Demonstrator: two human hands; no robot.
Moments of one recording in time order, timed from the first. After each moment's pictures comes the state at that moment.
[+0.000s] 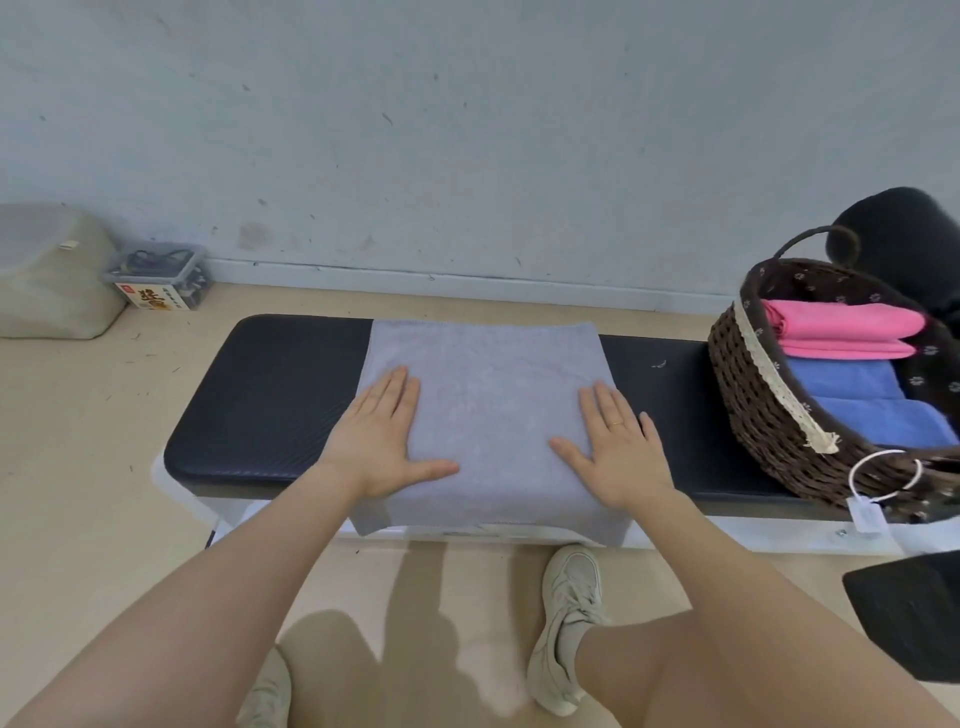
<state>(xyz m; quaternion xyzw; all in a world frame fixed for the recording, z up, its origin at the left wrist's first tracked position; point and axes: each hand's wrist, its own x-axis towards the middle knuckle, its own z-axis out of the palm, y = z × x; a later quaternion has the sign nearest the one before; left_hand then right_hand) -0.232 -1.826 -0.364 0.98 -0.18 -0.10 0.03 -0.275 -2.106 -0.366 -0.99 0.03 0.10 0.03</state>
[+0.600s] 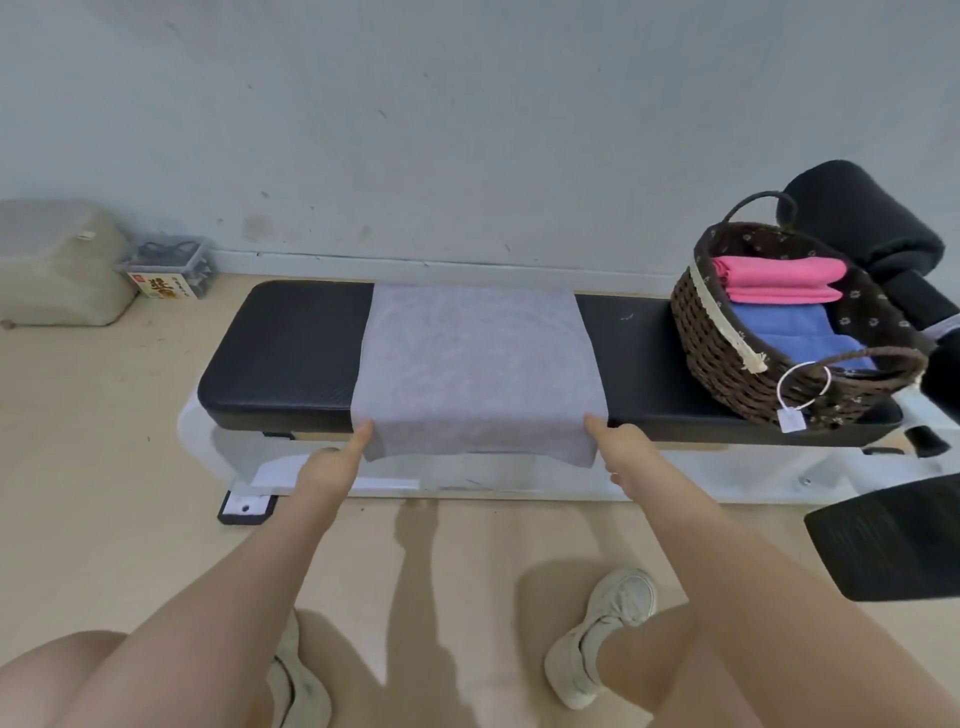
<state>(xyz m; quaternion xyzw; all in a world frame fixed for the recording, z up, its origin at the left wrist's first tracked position) -0.331 -1.797 -0.394 0.81 0.28 -0.17 0.49 -0.346 -2.103 -0.360 -0.79 0.36 0.12 0.48</state>
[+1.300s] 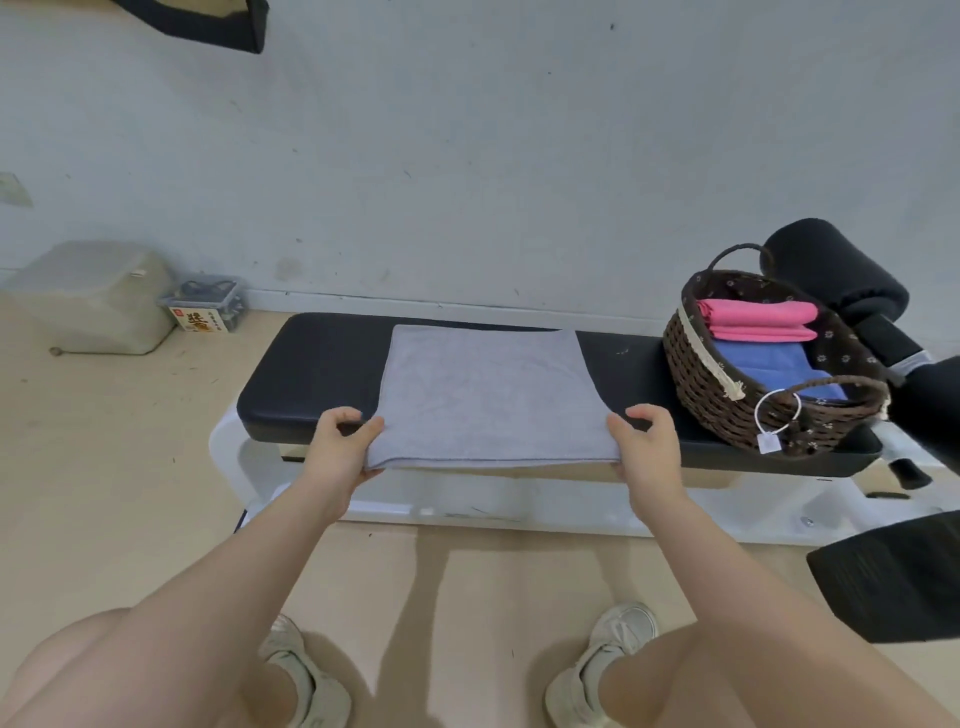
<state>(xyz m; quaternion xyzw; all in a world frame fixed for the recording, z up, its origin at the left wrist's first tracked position) -0.351 -1.803 -0.332 0.68 0.22 -0.03 0.70 -0.382 -2.100 -0.315 -0.73 0.26 -0.14 0.62</state>
